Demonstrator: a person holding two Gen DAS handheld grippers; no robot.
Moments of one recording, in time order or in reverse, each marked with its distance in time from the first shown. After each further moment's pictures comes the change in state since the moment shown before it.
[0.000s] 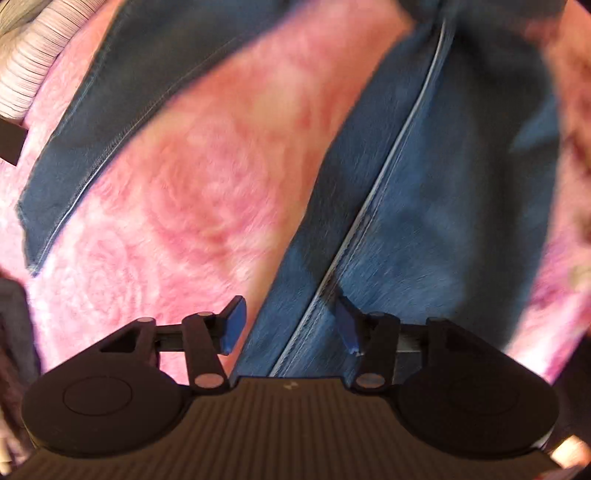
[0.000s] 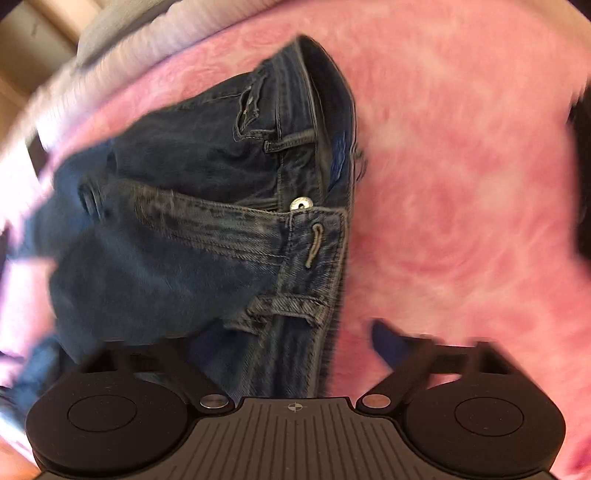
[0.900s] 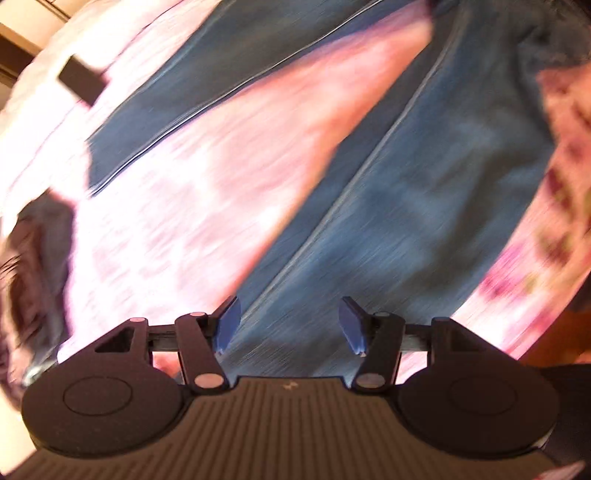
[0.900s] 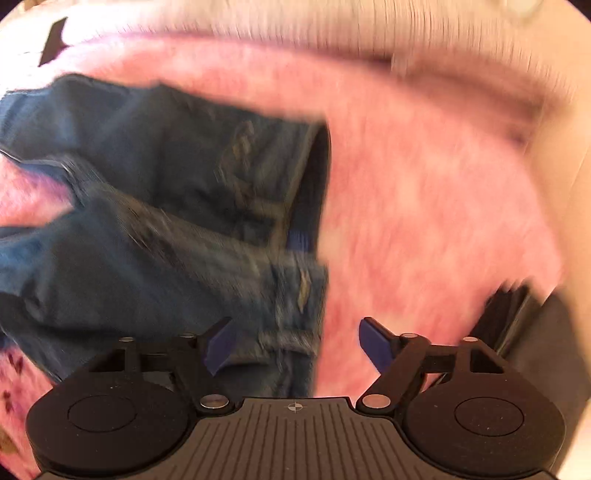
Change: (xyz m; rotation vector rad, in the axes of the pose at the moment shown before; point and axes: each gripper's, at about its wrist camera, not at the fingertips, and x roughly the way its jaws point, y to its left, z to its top) left arm -0.054 -0.002 -0.074 -0.196 0.018 0.118; right arm -0.067 0.066 0.020 -0.589 -0.141 -0.423
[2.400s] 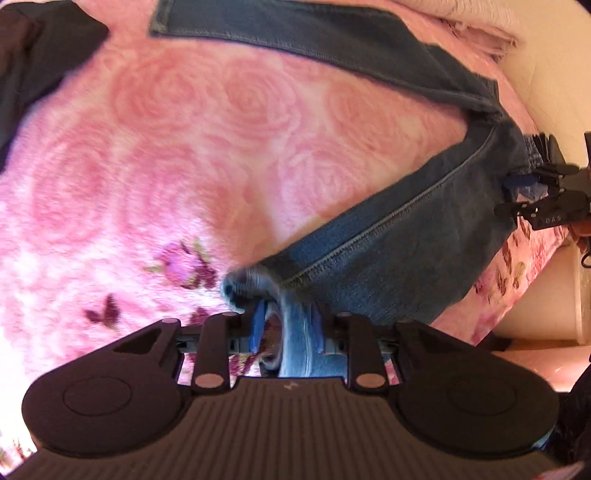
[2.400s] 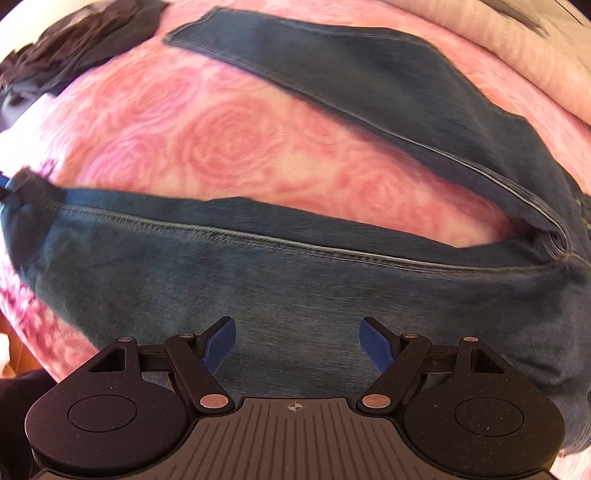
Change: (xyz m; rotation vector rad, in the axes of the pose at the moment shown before) left arm 0.072 0.191 -0.143 -0.491 -0.131 -0.622; right arm -0.035 0.390 0.042 -0.147 0.158 0.309
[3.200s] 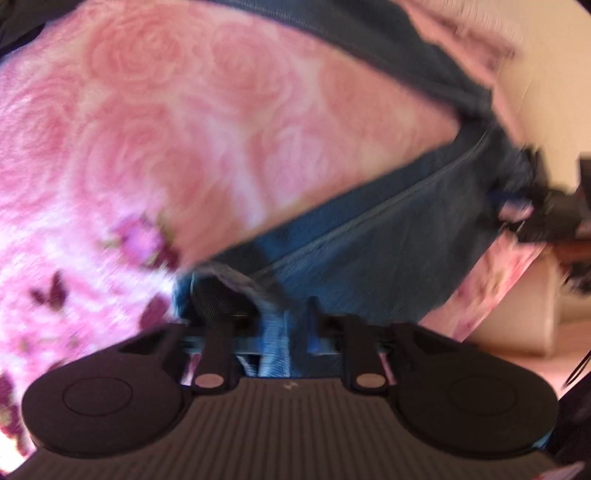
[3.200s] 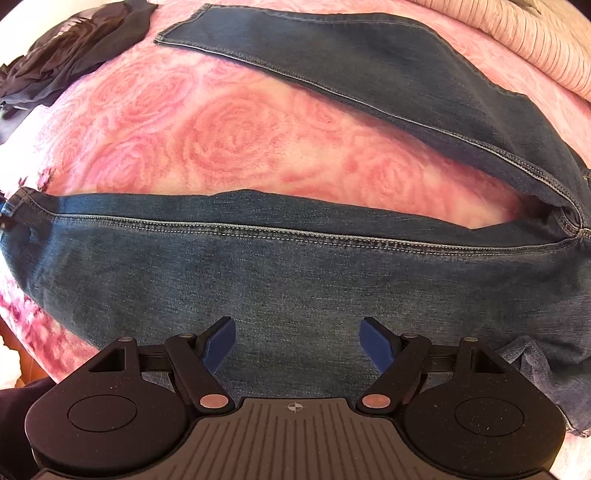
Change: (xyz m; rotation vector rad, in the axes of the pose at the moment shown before) left arm 0.031 0.008 0.008 -0.079 0.011 -0.131; right arm 0.013 0.006 -0.006 0.046 0.018 0.021
